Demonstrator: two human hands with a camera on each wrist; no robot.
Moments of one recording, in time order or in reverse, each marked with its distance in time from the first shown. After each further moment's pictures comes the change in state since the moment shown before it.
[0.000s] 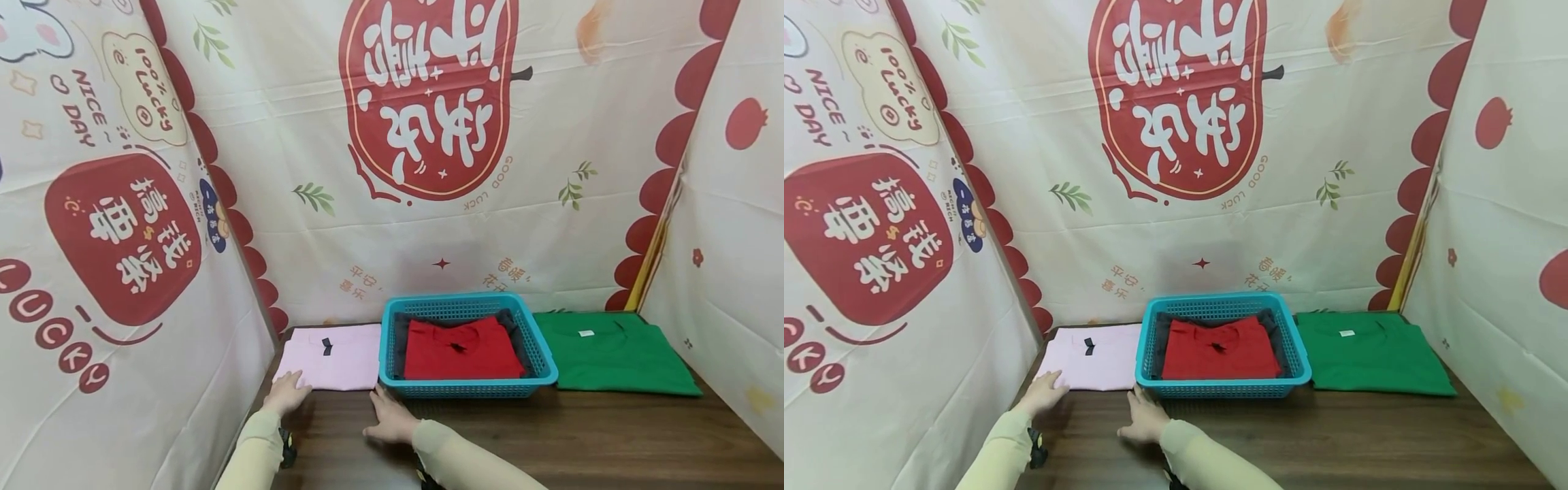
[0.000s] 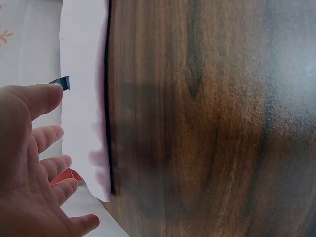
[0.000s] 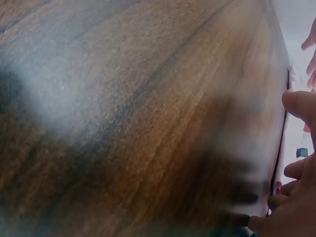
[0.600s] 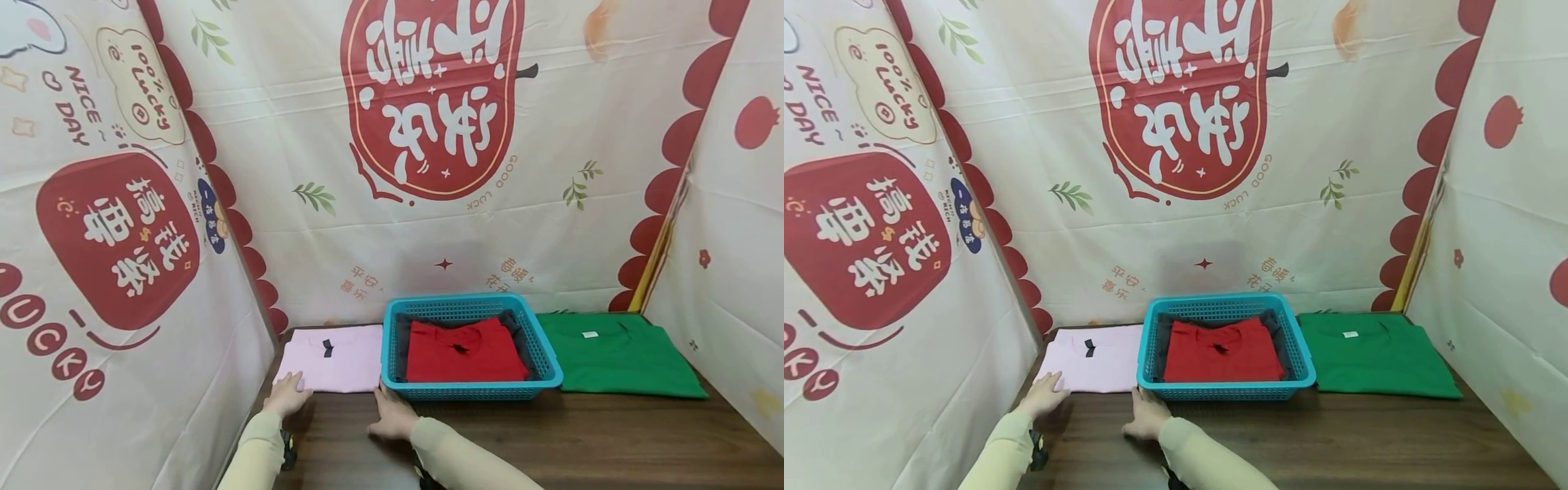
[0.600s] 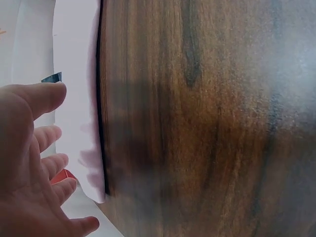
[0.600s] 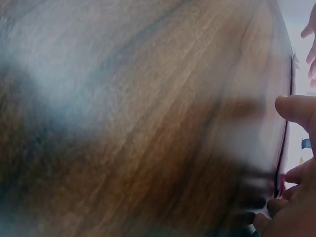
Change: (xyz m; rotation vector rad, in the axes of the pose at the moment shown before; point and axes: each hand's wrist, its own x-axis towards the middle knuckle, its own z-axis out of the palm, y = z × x) left_hand 0.005 -0.004 0.003 -0.001 -0.019 -0.019; right_hand 0.012 -0.001 -0.001 0.023 0.009 0.081
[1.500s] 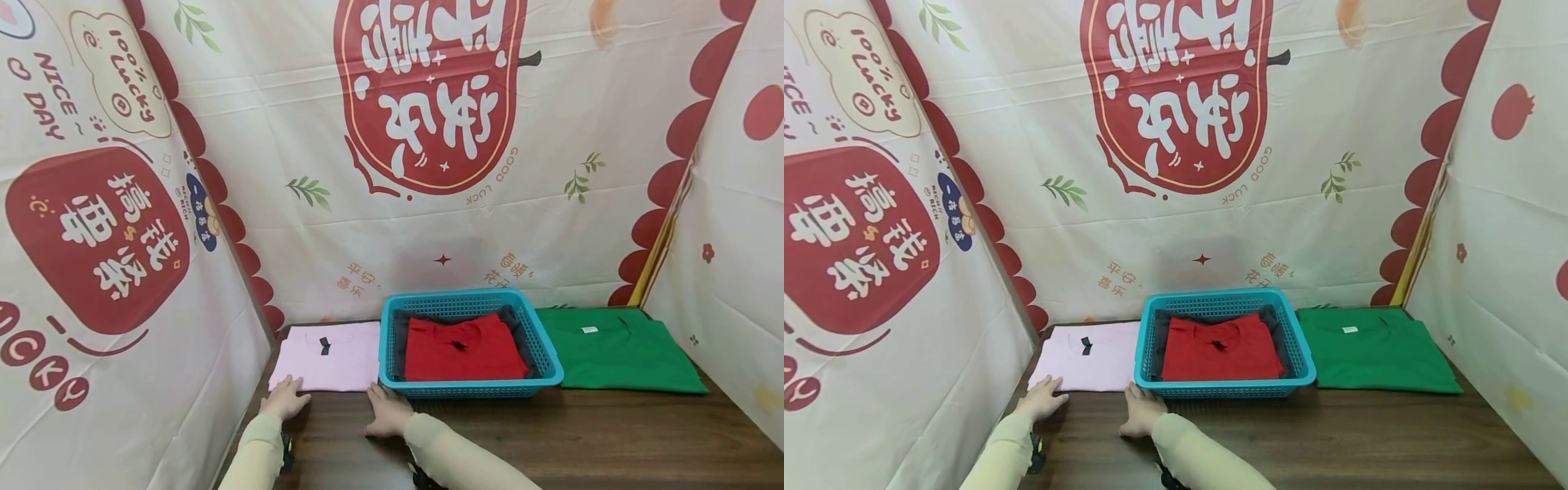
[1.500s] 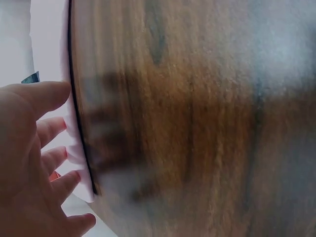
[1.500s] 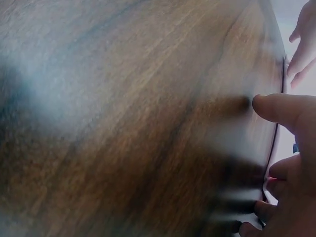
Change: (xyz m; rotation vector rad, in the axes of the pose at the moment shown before) left_hand 0.007 -0.010 0.011 0.073 -0.067 0.011; right_hand 0.005 -0.008 -0.001 -0.164 -0.029 0.038
